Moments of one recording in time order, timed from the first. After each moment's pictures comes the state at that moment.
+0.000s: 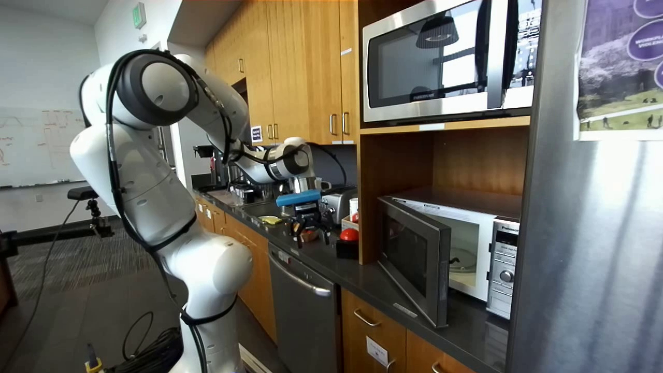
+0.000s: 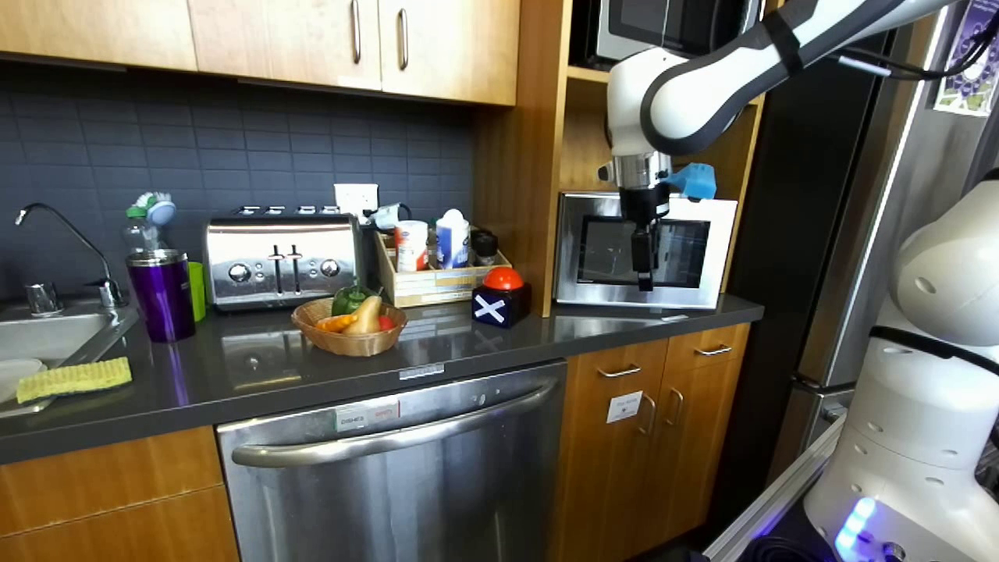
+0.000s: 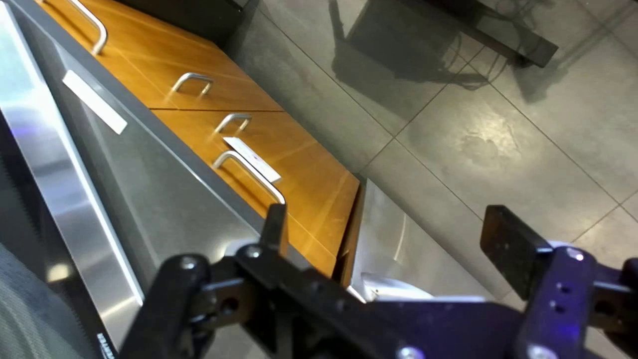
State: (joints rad) arm 0.13 -0.50 0.05 -2.64 -0.24 2.03 -0.21
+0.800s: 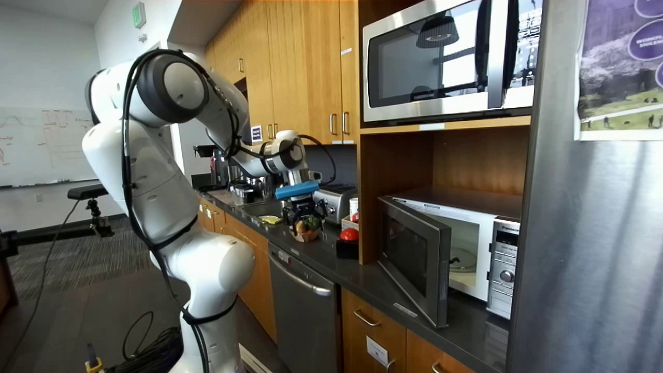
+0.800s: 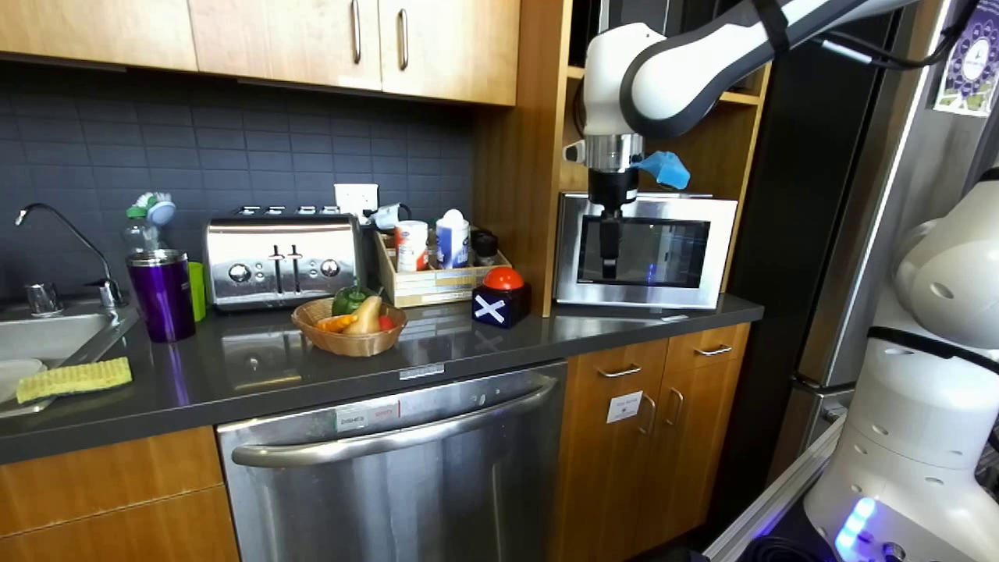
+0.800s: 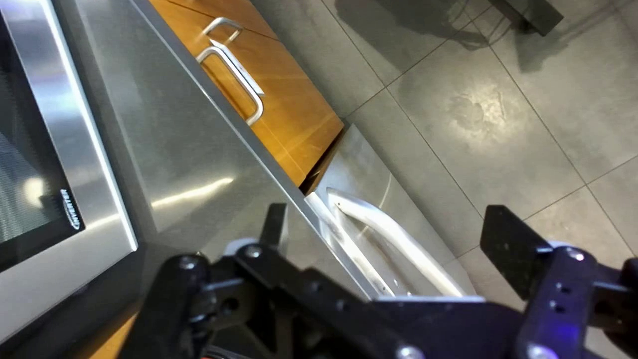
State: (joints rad) arm 0.21 -0.45 0.07 -2.56 -0.20 2.11 -0.29
